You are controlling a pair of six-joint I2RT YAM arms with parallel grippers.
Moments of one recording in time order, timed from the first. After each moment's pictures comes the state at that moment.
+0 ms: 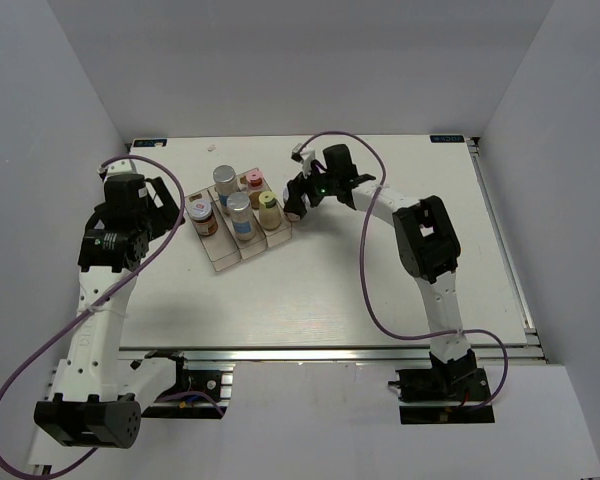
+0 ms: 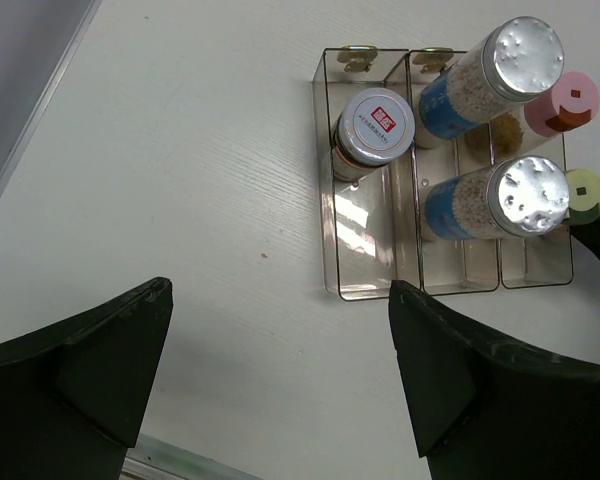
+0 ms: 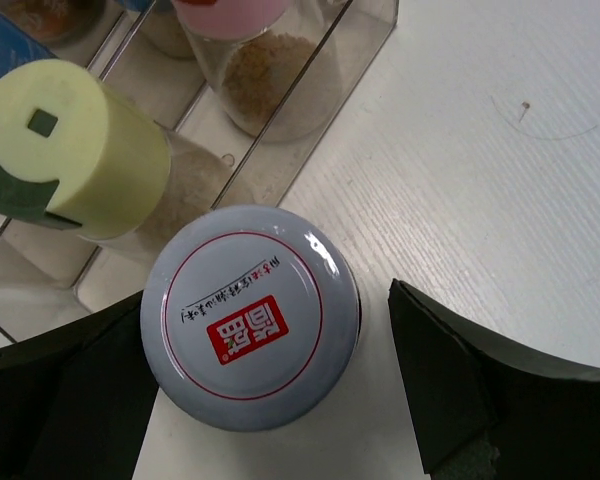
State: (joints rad) left arm -0.04 1.02 1.23 -0.85 -0.28 -0.39; right arm 0.51 2.27 1.71 -0.06 -0.60 -0.19
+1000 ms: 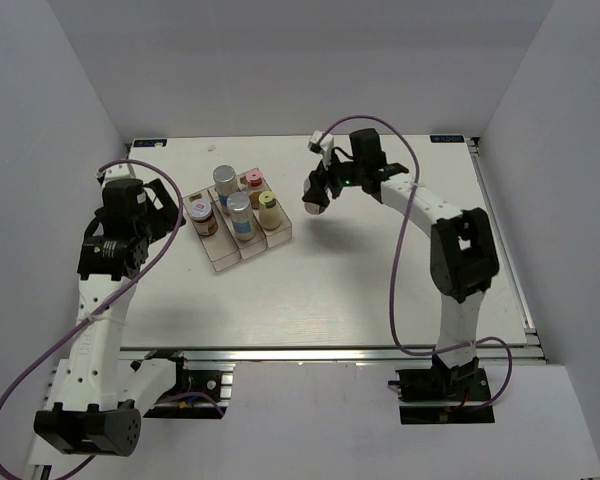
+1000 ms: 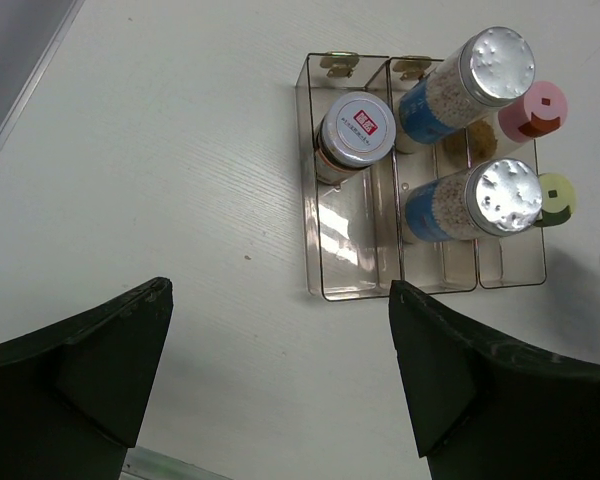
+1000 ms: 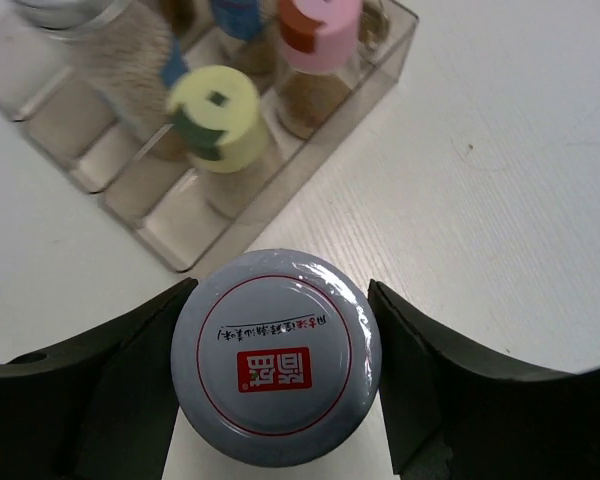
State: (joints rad) left arm -0.04 0.98 1.20 -0.83 -0.27 -0.42; right arm 0.46 2.02 1.61 -0.16 -0.69 -0.37
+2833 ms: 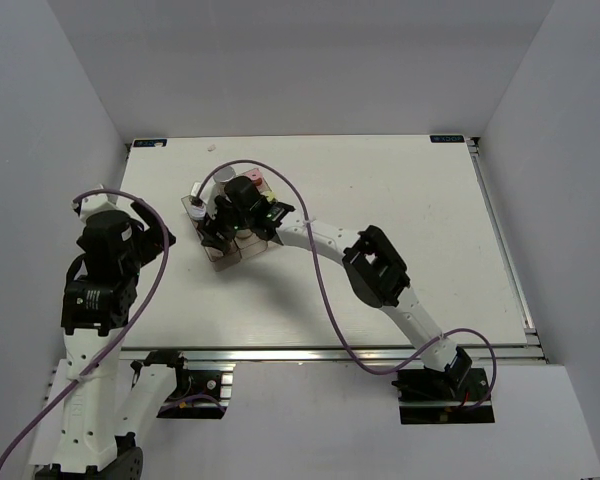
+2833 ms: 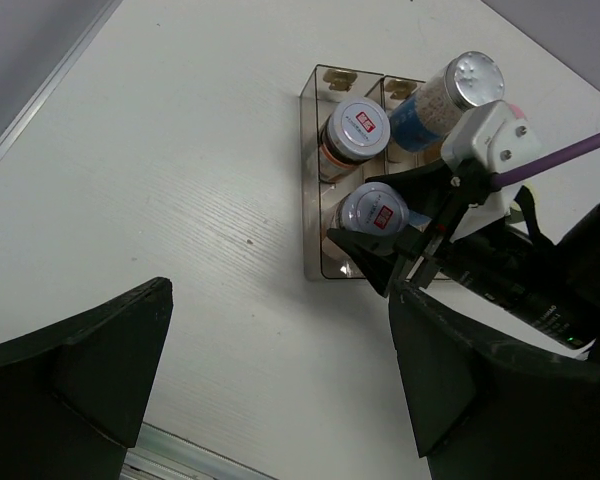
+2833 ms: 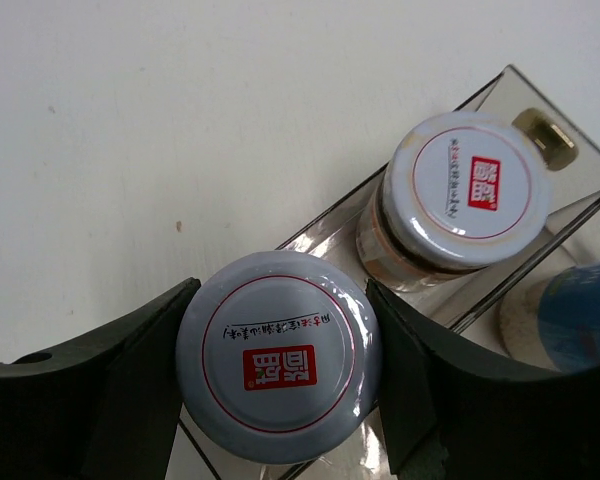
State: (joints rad) left arm -0.04 0.75 1.16 -0.92 -0.30 -0.49; right arm 0.96 2.42 2.08 -0.11 -0.41 -0.24
